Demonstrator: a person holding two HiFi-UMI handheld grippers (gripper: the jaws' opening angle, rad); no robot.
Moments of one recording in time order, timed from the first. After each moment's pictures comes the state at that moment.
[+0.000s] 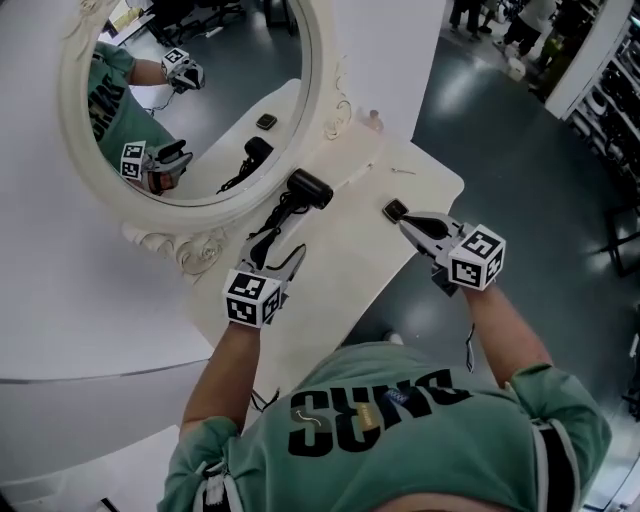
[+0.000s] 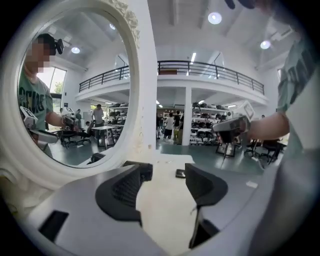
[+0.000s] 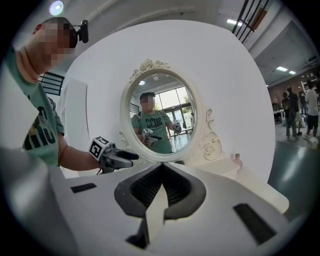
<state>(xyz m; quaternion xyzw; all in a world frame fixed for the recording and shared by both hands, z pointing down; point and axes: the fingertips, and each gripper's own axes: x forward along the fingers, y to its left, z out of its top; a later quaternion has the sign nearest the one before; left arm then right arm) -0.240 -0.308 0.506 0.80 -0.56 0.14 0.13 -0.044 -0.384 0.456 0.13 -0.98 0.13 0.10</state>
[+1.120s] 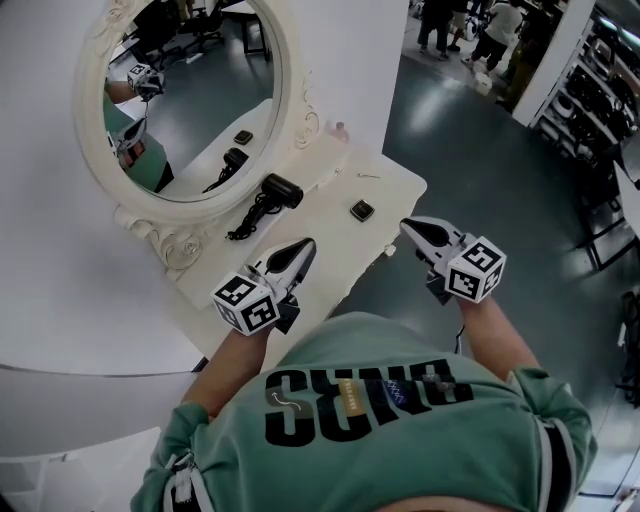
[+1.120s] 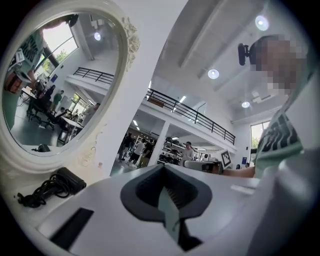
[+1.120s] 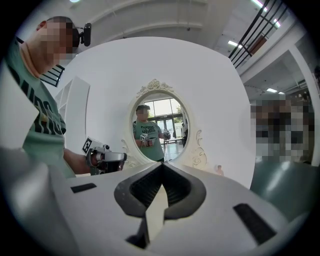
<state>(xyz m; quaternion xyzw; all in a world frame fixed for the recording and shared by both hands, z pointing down) -0.112 -0.246 0.402 0.89 -0.41 -0.11 0.16 0.040 -0.316 0.390 0.20 -0.97 0.07 0.07</state>
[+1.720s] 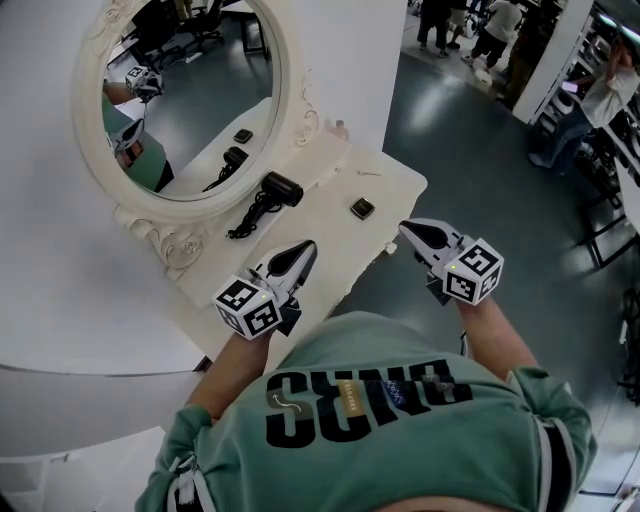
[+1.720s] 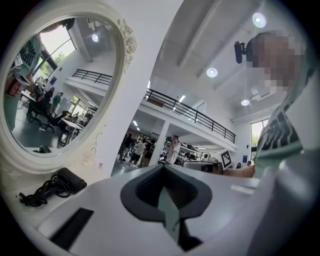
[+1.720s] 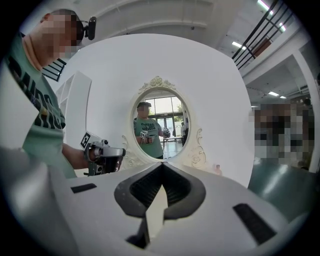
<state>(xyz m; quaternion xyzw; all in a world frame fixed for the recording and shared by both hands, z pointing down) -0.107 -0.239 0.404 0.89 -0.42 -0.10 0.15 0.040 -0.310 0.399 0.21 -0.97 0.05 0.09</state>
